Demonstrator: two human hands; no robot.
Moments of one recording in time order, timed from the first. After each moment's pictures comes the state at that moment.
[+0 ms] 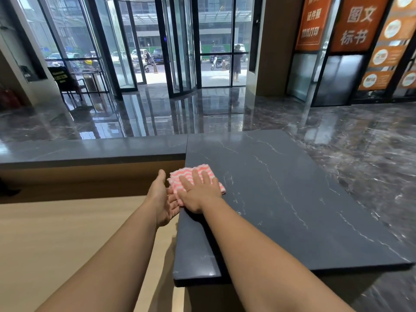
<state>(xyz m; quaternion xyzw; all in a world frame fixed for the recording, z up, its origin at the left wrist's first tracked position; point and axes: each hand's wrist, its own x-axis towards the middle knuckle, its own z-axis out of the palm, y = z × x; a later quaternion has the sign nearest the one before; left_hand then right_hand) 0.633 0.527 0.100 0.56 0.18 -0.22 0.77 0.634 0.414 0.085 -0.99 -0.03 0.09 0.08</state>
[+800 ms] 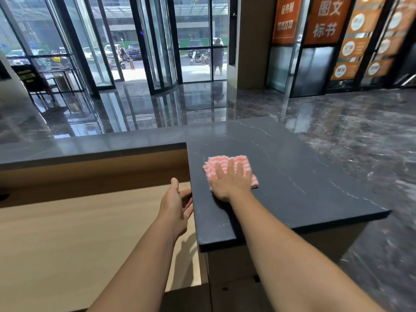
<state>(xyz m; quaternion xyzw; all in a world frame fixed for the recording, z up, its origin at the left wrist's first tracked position) 0.574 0.545 0.075 0.54 0.16 -0.21 0.80 0.582 0.400 0.082 -0.98 0.17 0.06 0.09</state>
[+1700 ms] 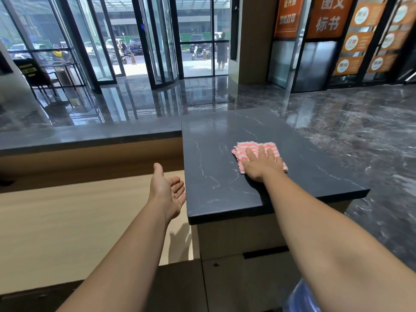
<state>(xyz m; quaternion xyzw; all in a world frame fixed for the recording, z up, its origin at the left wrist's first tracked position) 0.540 0.552 0.087 0.49 0.17 -0.21 0.83 0.534 0.312 0.084 -0.97 0.24 0.06 0.10</state>
